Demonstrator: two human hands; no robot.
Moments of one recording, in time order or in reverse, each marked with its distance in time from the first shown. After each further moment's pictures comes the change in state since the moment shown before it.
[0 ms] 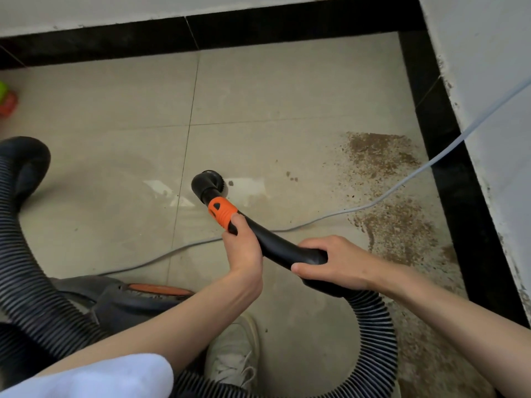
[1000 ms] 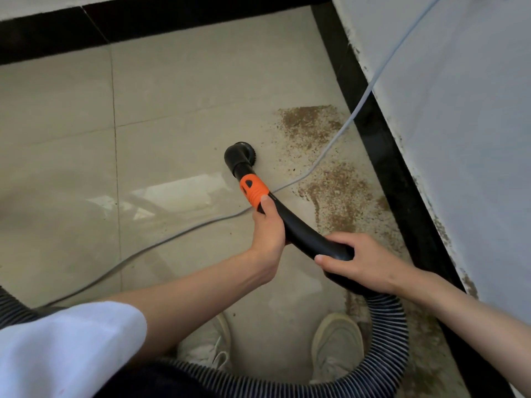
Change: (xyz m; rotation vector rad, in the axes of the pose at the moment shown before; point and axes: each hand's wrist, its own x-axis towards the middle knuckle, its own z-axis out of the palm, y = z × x) left_hand -0.048 -0.048 0.072 0.243 -0.488 -0.060; right_hand -0.098 0.066 -0.003 0.032 0.369 0.107
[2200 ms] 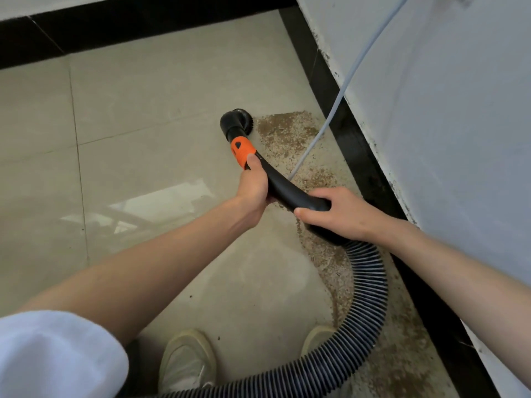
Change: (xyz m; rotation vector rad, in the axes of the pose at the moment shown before) left_hand 0.044 0.076 0.049 0.033 -0.116 -0.005; right_hand 0.055 -0.023 -0.054 -0.028 0.090 0.081
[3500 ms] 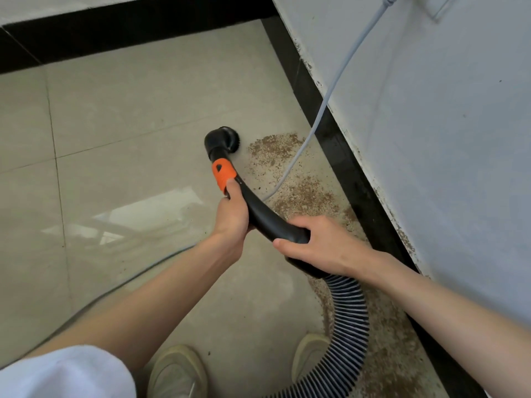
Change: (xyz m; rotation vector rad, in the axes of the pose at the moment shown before) left_hand -0.015 -0.019 -0.020 0.053 0.058 0.030; right_hand -0.023 -0.007 0.022 -0.052 0.002 0.048
